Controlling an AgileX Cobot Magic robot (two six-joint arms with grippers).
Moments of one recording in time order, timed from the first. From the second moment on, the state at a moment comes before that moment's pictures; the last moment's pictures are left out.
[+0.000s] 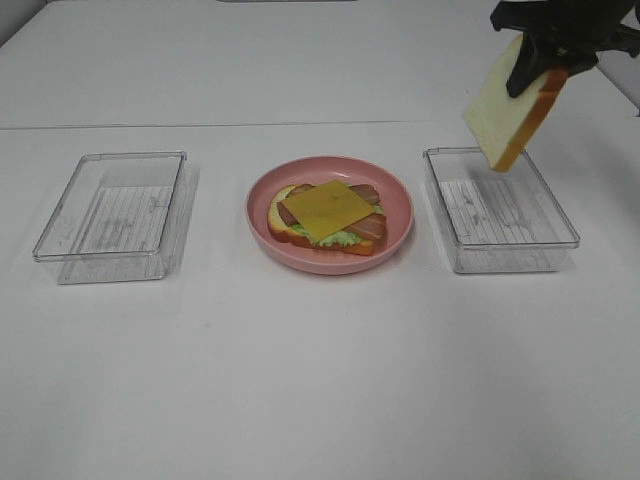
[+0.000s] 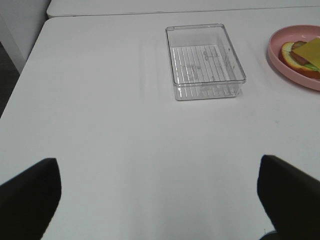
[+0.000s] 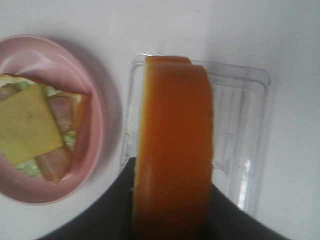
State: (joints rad) left arm -0.01 0.00 -0.52 0.00 1.08 -0.02; right arm 0.03 2.10 -1.93 0.26 1.14 -0.11
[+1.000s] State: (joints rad) left arm -0.01 0.00 -0.52 0.00 1.08 -0.02; right arm 0.42 2.20 -1.93 0.46 1.02 -0.11
